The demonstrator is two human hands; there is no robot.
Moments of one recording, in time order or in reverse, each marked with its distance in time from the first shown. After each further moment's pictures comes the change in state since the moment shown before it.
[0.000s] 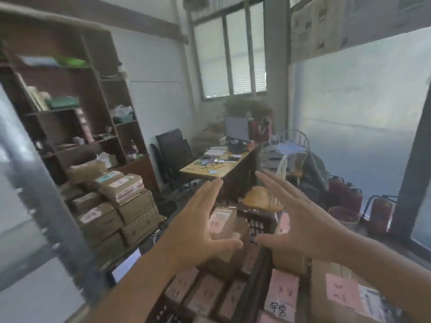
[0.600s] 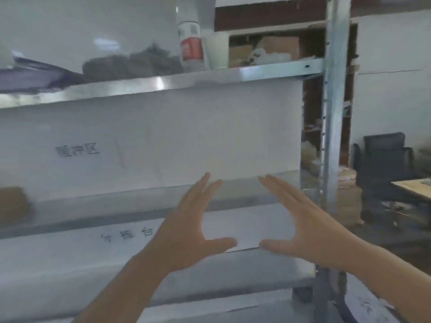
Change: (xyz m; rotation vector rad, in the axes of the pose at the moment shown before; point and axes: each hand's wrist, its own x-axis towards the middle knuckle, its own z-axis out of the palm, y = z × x) left_hand -0.470 0.071 -0.238 0.482 0.413 -0.737; right_hand -0.019 -0.404 0.135 0.317 -0.358 -0.777
